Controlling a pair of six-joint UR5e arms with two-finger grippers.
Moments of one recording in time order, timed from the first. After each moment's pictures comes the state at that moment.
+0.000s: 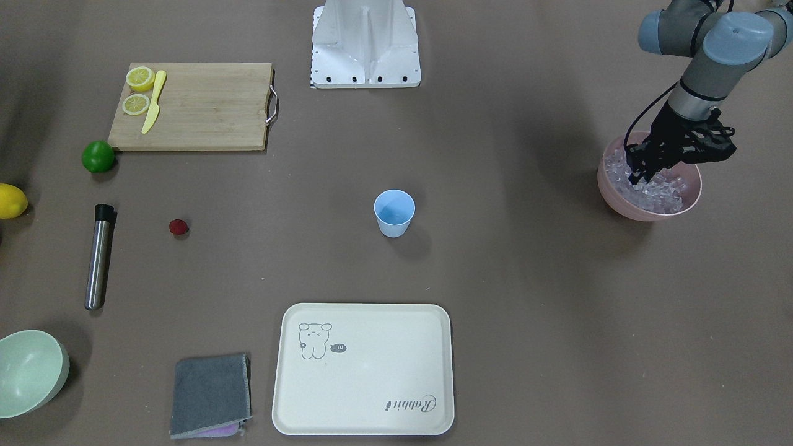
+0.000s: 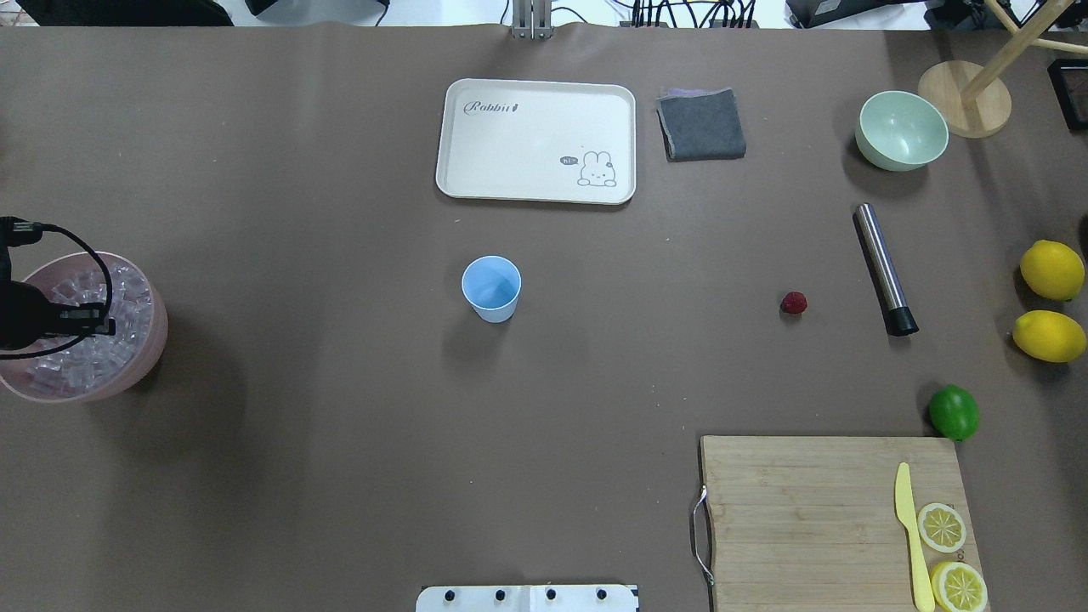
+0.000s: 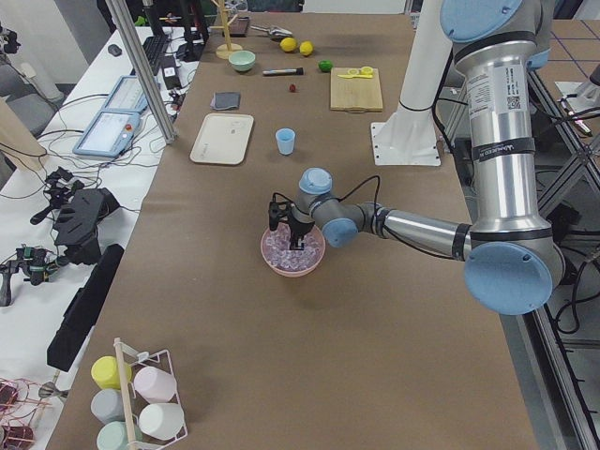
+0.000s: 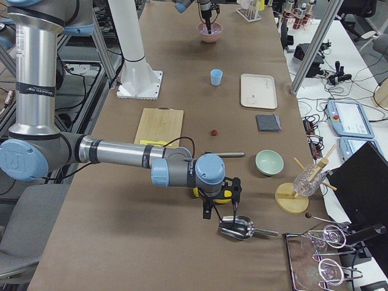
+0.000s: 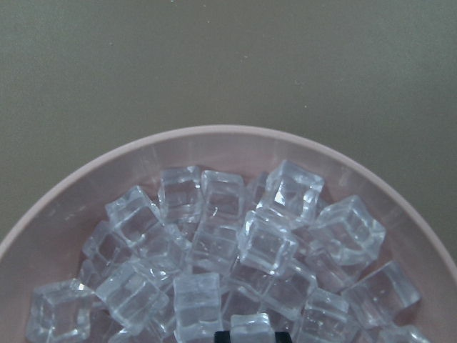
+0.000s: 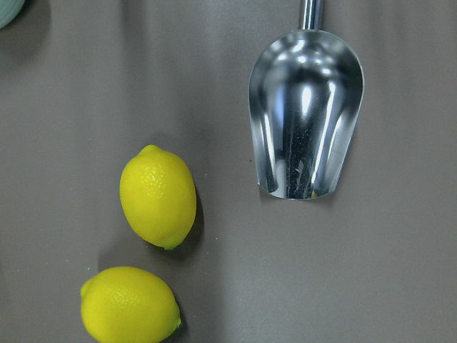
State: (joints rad) left arm -0.83 -1.40 -1.84 -2.24 -1.94 -1.10; right arm 1.60 -1.68 1.61 -1.47 2.42 0.08
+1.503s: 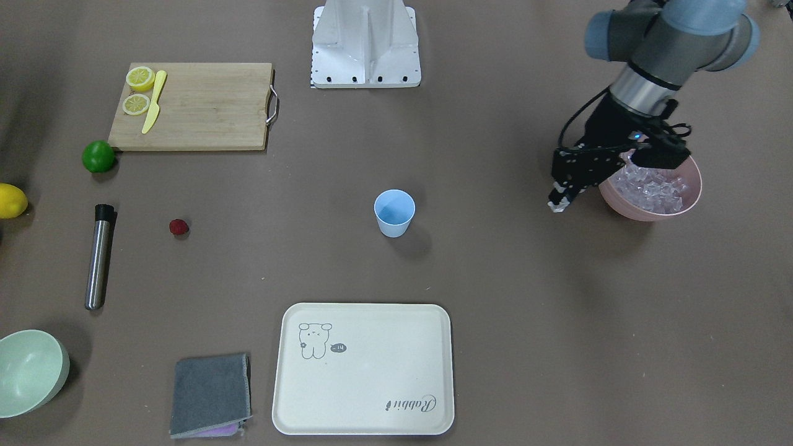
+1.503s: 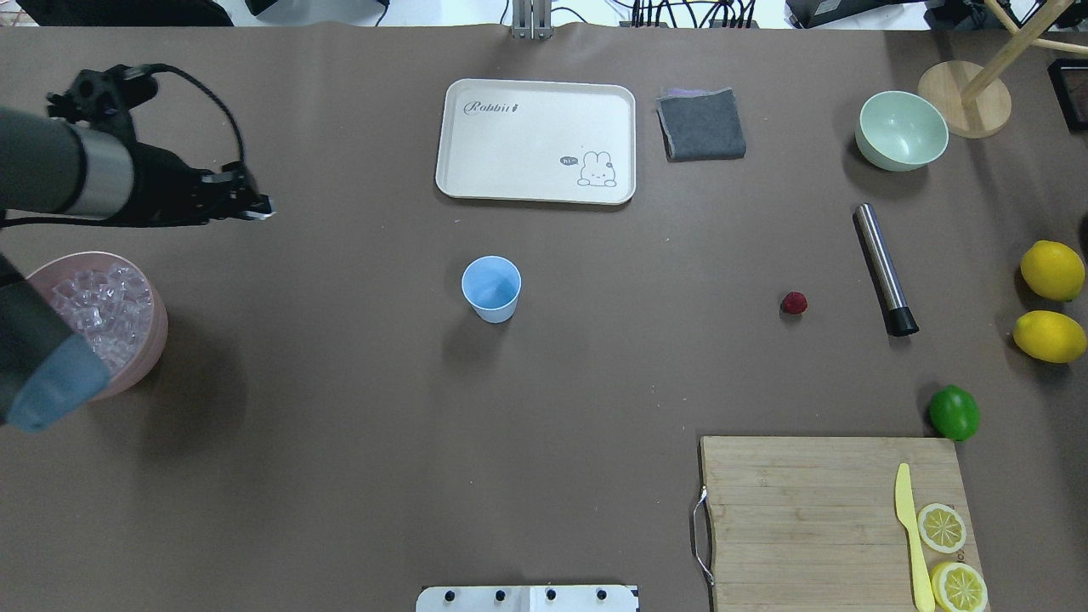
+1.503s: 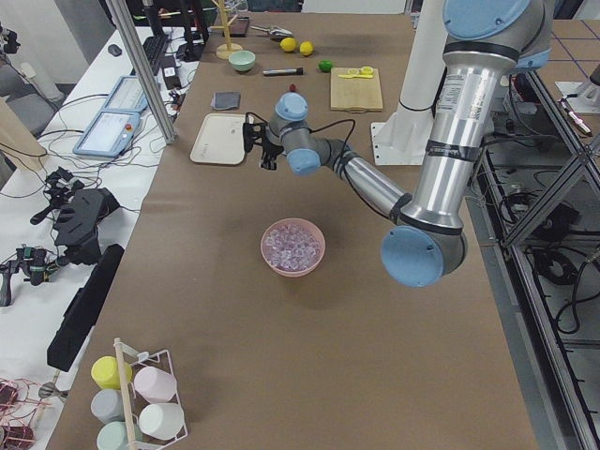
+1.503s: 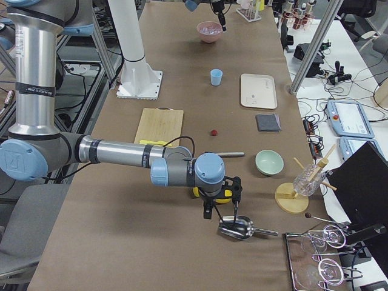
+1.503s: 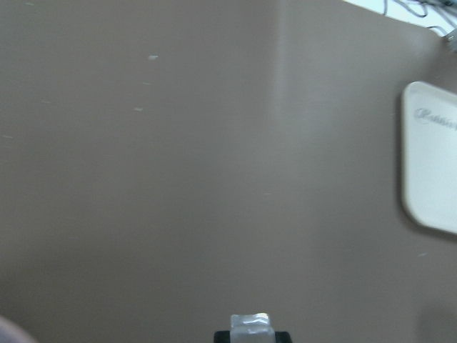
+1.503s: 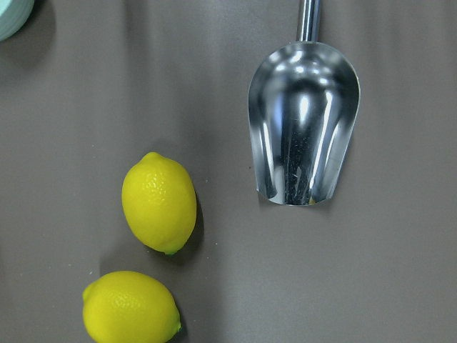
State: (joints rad) left arm -0.81 -1.86 -1.90 -2.05 -1.93 -1.38; right arm 1.61 -1.68 1.62 -1.46 2.43 0.08
